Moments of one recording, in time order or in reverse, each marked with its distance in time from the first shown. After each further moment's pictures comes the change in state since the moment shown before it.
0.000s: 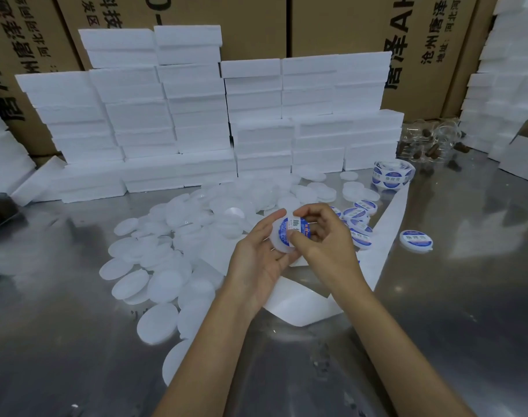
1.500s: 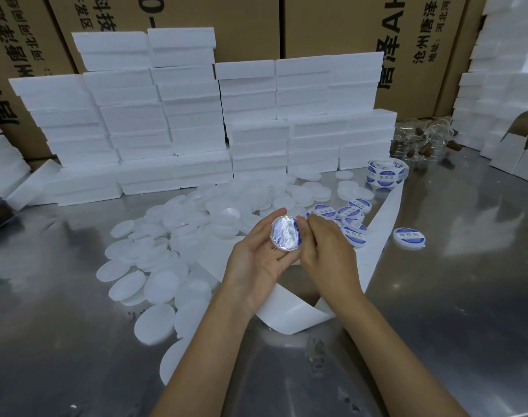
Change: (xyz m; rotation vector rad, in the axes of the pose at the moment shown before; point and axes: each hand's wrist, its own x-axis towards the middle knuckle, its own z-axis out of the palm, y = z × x) left_hand -0.002 -0.003 0.002 -0.050 -0.100 -0.021; right_hand -0.003 0.022 -0.010 -0.776 0.117 -0.219
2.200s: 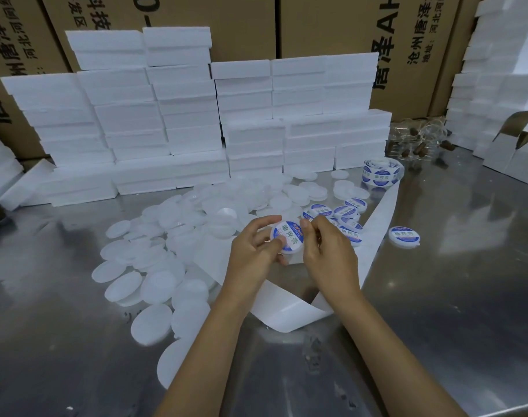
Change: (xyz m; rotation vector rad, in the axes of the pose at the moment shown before) left_hand 0.002 -0.007 -0.007 0.697 0.152 0.296; right_hand -0.001 0.007 -0.003 0.039 -0.032 0.136
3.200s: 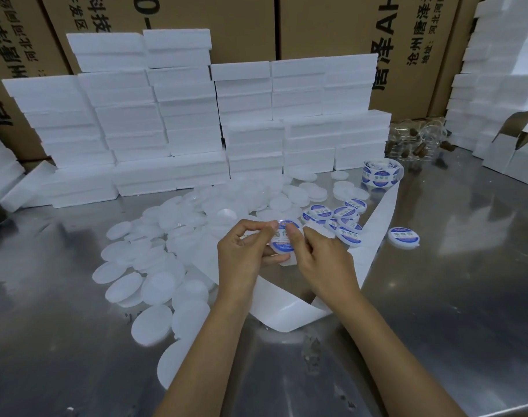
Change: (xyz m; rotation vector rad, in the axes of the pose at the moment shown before) left_hand -0.003 0.008 0.001 -0.146 0.178 -0.015; right_hand -0.004 -0.003 -0.002 -0.122 -0.111 -0.082
